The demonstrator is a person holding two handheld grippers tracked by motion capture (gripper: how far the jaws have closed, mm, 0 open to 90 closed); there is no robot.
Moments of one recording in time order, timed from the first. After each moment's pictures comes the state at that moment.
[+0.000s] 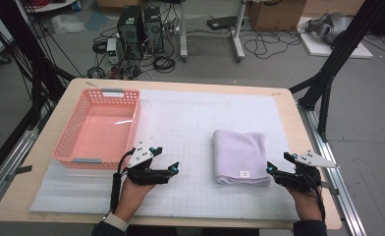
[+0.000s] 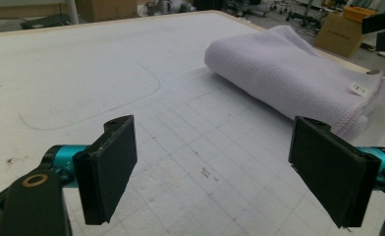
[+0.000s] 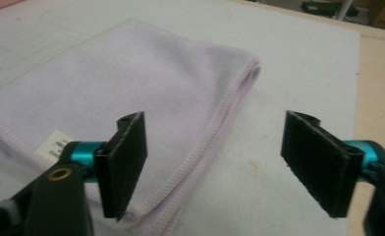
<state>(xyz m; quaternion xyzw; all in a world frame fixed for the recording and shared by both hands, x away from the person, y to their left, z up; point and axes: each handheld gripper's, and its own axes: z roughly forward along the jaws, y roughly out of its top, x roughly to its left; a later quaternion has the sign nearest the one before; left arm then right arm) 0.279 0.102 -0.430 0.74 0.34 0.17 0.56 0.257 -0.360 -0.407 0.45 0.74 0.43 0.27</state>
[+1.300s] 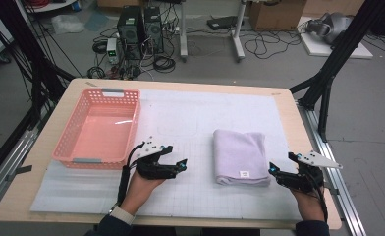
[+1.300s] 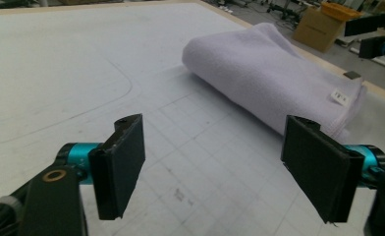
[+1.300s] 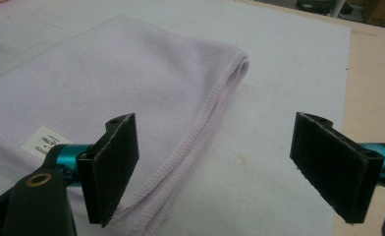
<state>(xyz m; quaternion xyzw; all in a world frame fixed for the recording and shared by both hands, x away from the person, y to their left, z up) 0.301 0.076 -0.424 0.75 0.34 0.11 0.55 0.257 -0.365 -0.409 0.46 0.73 0.42 0.27</state>
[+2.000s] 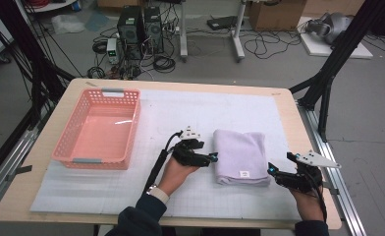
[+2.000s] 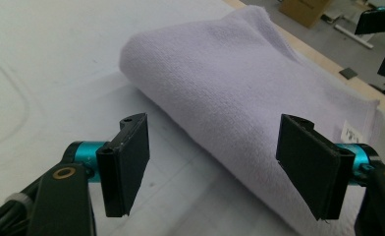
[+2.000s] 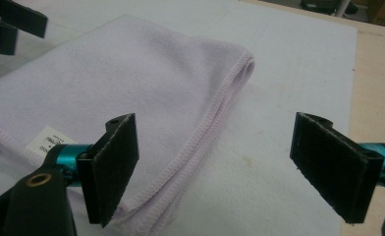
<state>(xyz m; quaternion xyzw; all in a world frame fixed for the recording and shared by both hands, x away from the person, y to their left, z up) 0.347 -0.018 -0.433 0.78 0.36 0.03 0.51 0.258 -0.364 -0.410 0.45 0.74 0.42 0.26</state>
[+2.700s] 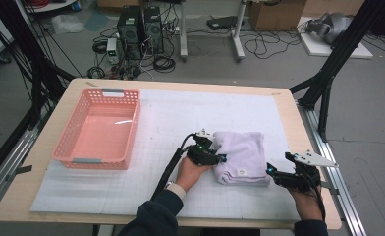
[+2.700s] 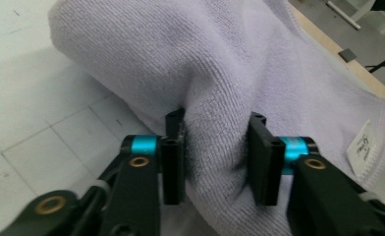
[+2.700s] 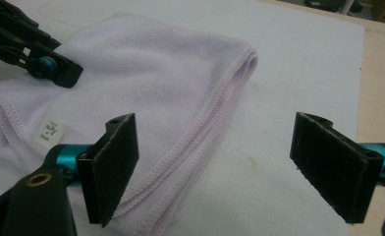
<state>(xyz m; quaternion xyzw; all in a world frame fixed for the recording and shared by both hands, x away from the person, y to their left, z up) 0.358 -0.046 -0.446 0.80 0.37 -0.02 0.48 0.261 -0.361 -0.412 0.45 0.74 0.42 0.26</state>
